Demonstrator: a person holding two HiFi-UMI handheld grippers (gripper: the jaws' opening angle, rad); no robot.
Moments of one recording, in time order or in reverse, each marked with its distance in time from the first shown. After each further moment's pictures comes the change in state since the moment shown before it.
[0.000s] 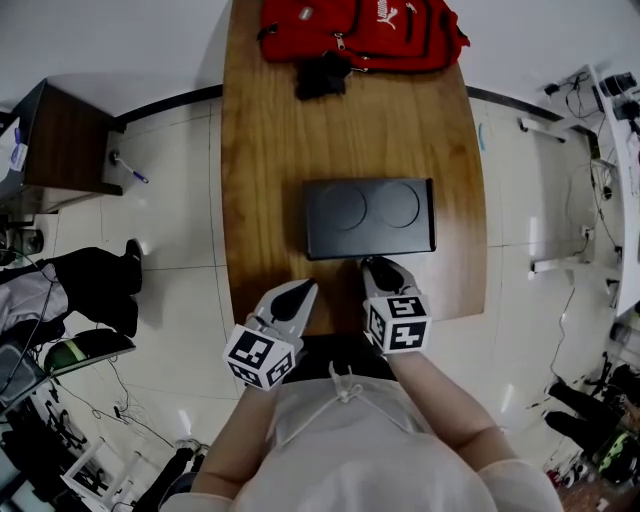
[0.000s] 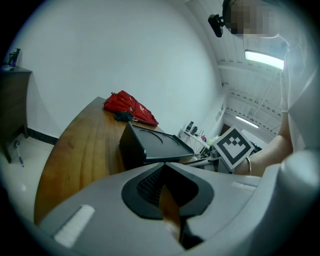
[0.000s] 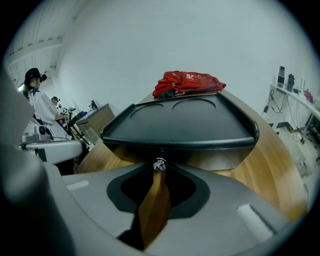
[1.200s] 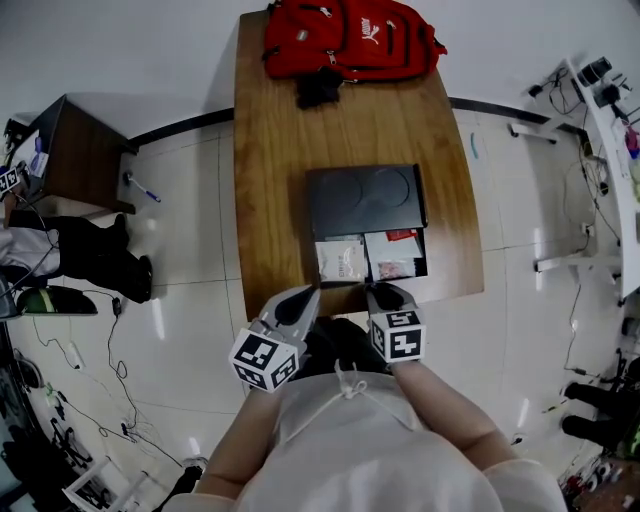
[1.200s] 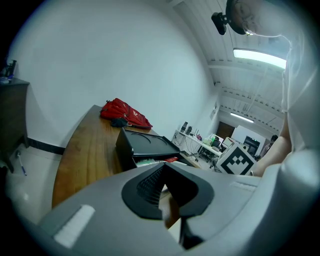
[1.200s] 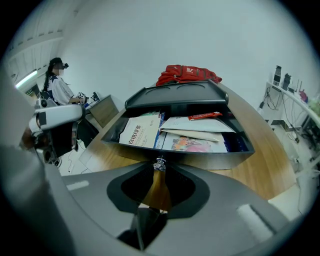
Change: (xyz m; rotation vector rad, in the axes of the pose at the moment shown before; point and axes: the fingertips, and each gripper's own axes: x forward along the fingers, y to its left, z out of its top) left arm -0.053 -0.045 -0.012 0.073 -0.019 -0.016; right arm -0.057 0.021 -0.087 -0.009 0.085 -0.023
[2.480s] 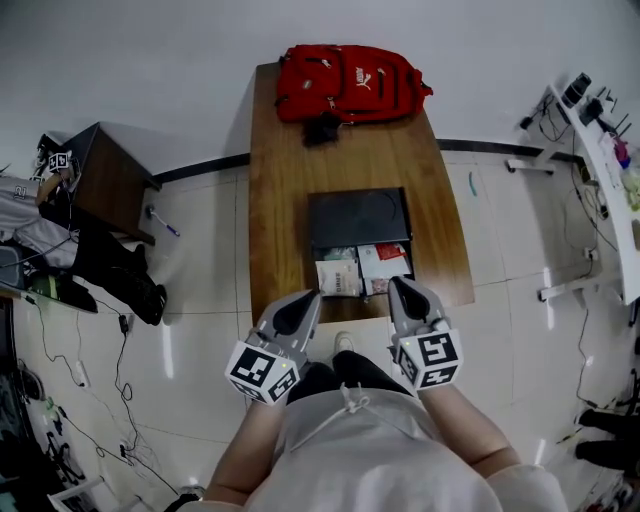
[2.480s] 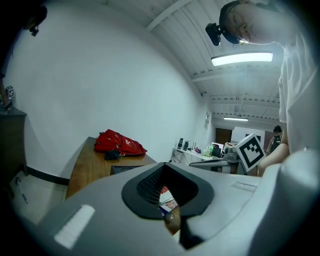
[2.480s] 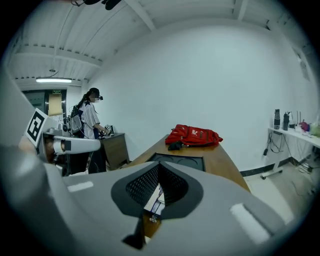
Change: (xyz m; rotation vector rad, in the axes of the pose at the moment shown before) left arm -0.039 -0.066 0.072 0.176 -0.229 0.009; right arm -0.146 0.009 0.107 -0.190 -0.567 0.059
